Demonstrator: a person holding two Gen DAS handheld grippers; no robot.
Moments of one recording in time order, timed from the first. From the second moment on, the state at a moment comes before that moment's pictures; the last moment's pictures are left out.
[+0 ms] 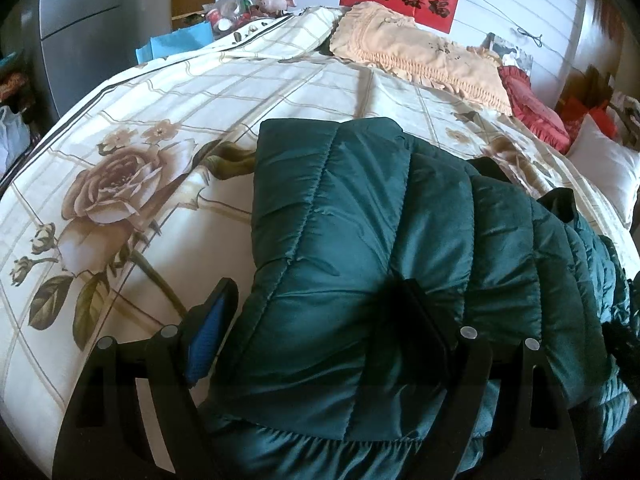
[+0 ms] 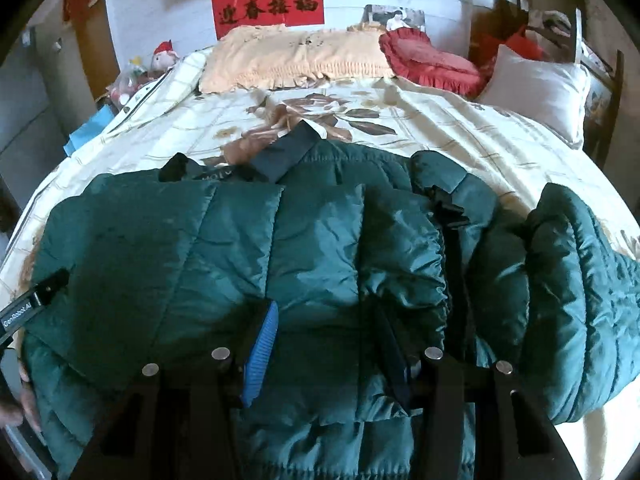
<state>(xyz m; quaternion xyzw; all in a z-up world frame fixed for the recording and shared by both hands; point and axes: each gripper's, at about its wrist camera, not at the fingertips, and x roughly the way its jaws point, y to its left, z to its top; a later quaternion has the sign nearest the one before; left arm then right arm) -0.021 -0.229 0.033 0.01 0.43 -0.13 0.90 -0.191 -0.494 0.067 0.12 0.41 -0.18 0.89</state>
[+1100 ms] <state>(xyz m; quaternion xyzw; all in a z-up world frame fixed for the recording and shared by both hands) -0.085 -0.277 0.052 0.07 0.43 -0.19 0.88 -0.262 -0.485 0.090 0.13 0.40 -0.15 0.89</state>
